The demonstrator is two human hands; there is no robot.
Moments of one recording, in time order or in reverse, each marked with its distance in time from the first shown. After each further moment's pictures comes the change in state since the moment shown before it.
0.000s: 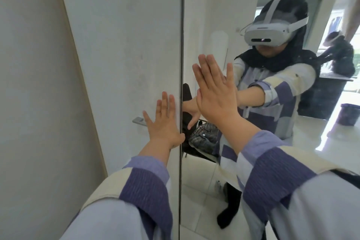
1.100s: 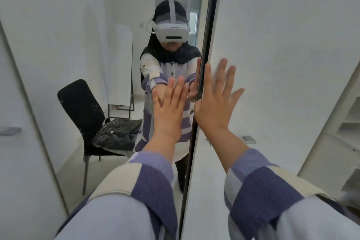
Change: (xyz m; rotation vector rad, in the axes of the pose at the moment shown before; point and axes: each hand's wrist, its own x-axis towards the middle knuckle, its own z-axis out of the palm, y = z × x) left_hand -0.093 0.339 0.007 0.052 0.333 0.560; right_hand -0.207 0.224 -0.112 -0.300 0.109 0.641
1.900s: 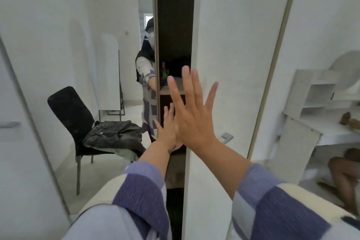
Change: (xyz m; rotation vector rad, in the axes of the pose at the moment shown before) left_hand -0.104 0.128 -0.109 -0.572 -0.253 -0.125; right_hand -0.085 0.053 -0.176 0.009 0.120 -0.248
